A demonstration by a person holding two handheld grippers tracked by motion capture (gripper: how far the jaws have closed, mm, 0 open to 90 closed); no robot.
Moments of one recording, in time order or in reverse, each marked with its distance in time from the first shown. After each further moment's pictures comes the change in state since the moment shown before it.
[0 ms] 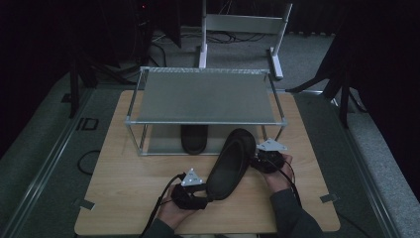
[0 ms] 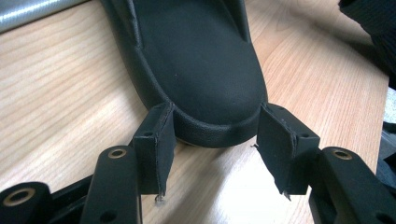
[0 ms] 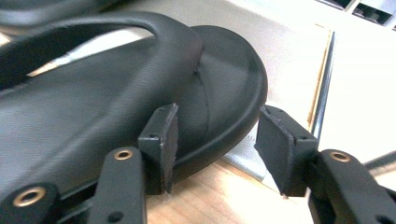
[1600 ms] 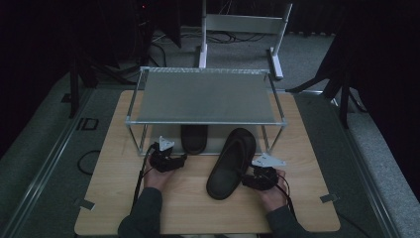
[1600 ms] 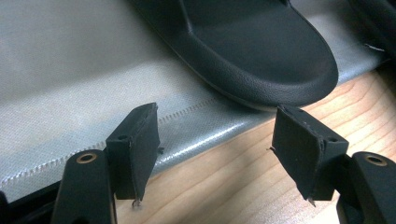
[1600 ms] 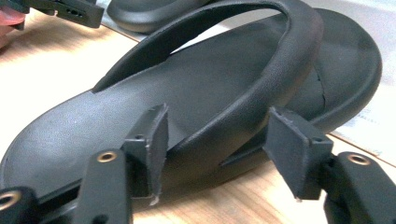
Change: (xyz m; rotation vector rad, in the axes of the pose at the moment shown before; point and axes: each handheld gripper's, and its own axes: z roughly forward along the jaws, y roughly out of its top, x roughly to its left) left arm 0.124 0.015 -0.007 -0.098 0.421 -0.174; right arm 0.038 -0.022 -0.021 -0.035 0.211 0.059
